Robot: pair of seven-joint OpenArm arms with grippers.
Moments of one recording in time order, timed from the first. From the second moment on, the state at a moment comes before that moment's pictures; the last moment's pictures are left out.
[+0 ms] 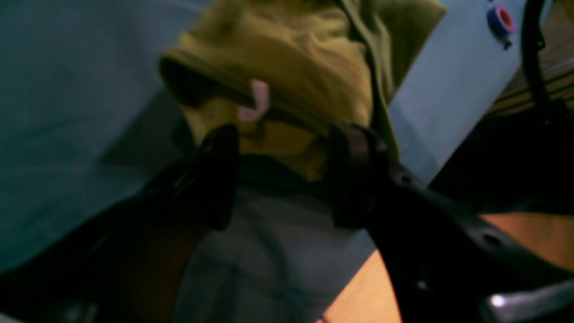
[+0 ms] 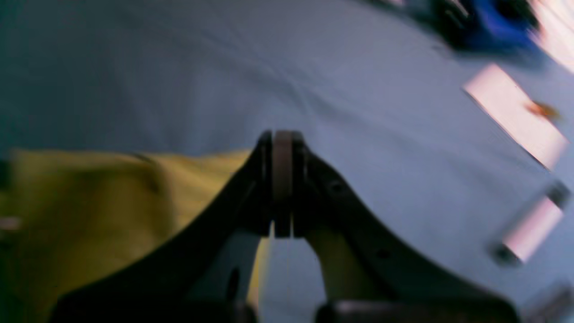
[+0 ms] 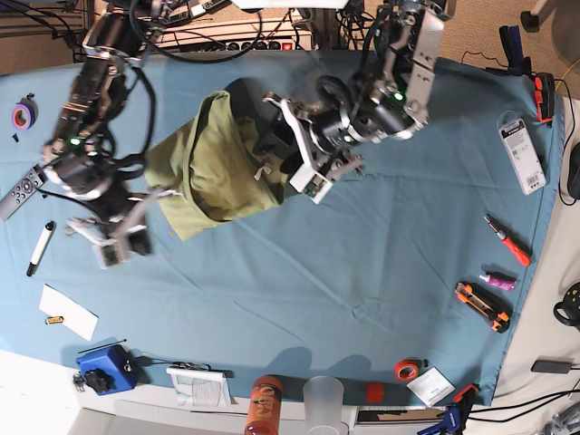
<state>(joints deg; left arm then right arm) 11.0 1.6 19.8 111.5 -23.9 -16.5 54.8 2.2 12.8 22.3 110.7 14.2 35.7 -57.0</state>
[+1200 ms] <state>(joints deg) 8.3 10.2 23.9 95.4 -29.5 7.8 48.5 -6.7 22.6 9.8 99.1 5.6 31.2 -52.7</state>
